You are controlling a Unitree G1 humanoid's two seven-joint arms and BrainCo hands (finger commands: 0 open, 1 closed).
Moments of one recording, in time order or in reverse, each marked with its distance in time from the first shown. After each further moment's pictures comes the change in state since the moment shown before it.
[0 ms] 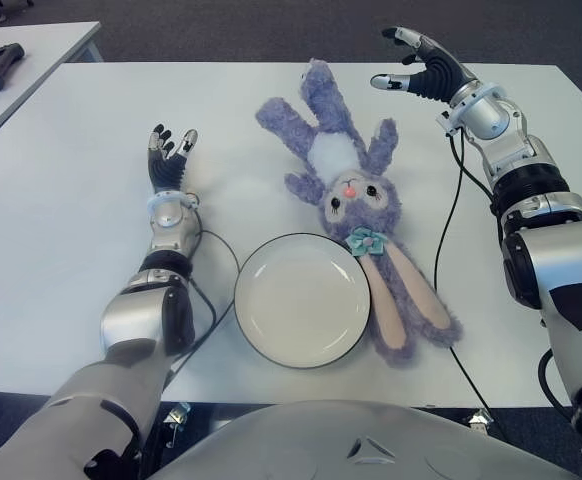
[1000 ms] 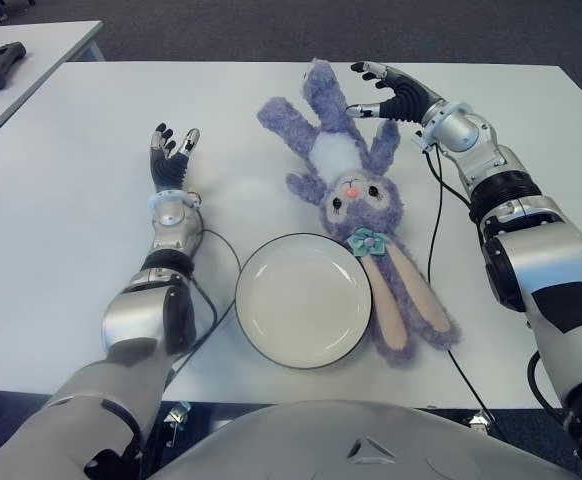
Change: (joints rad) left arm -0.006 -0.006 -0.001 0.000 0.001 0.007 0.000; right arm 0.012 0.082 0.055 0.046 -0.034 0.000 0.015
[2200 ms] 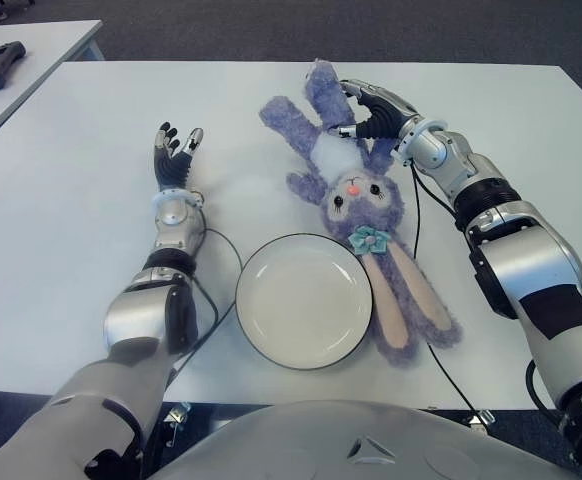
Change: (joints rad) left arm -0.005 -0.008 -0.004 0.000 0.017 0.002 0.000; right arm 0.014 0.030 0.120 -0.012 -0.125 0.001 -0.156
